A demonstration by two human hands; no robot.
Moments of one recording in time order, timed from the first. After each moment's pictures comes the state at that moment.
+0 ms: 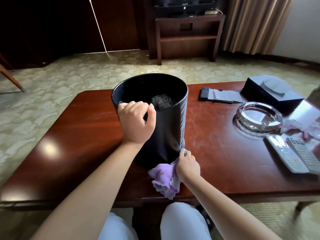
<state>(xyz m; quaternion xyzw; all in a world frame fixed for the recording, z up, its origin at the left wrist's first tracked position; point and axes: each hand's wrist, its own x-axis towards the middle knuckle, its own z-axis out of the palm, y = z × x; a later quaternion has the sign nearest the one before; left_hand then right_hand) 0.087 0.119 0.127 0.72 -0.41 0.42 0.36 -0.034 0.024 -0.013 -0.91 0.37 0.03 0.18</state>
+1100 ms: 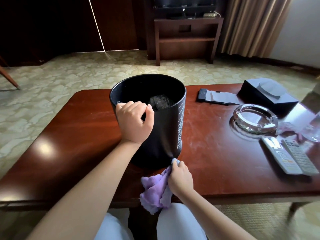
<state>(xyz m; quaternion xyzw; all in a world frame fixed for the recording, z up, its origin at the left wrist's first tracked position) 0.087 0.118 0.126 0.72 -0.41 0.42 0.37 -0.051 0.049 -0.028 -0.91 0.33 -0.02 0.23</state>
